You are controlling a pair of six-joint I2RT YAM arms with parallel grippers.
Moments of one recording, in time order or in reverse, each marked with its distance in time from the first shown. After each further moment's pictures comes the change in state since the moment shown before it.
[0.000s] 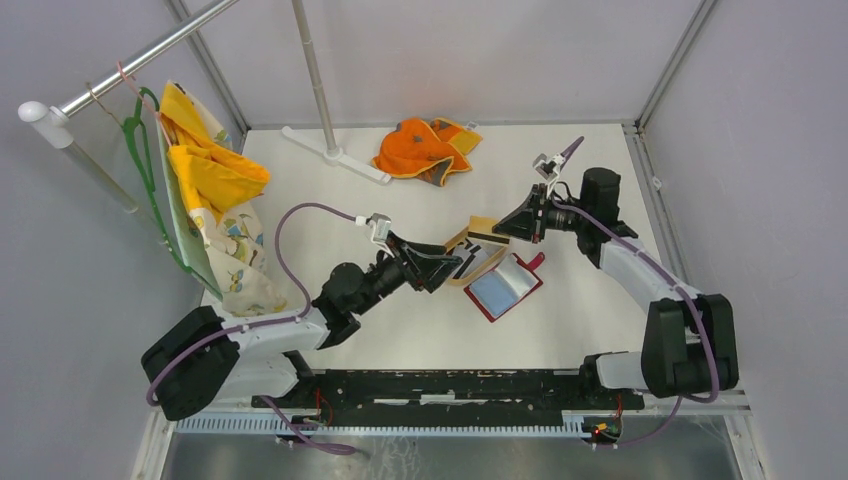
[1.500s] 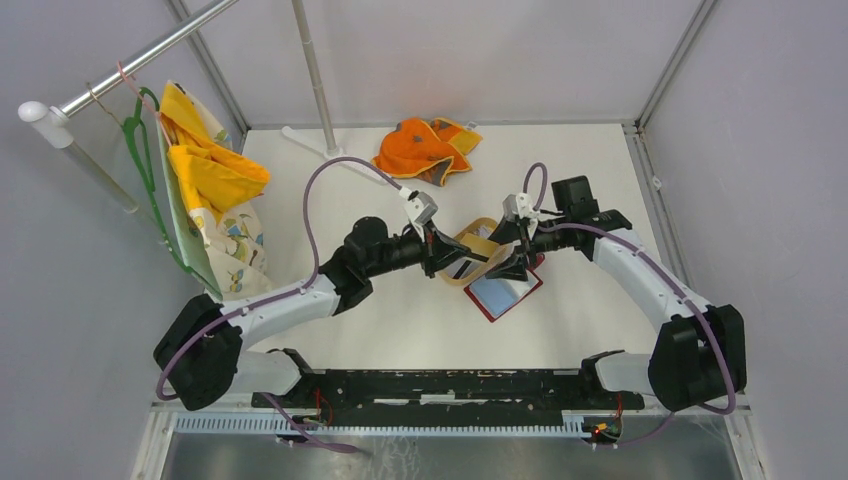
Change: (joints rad) left arm 0.093 0.111 0.272 -0.329 0.367 0.370; right arm 0.149 -0.076 0.146 -0.680 -0.069 -0.983
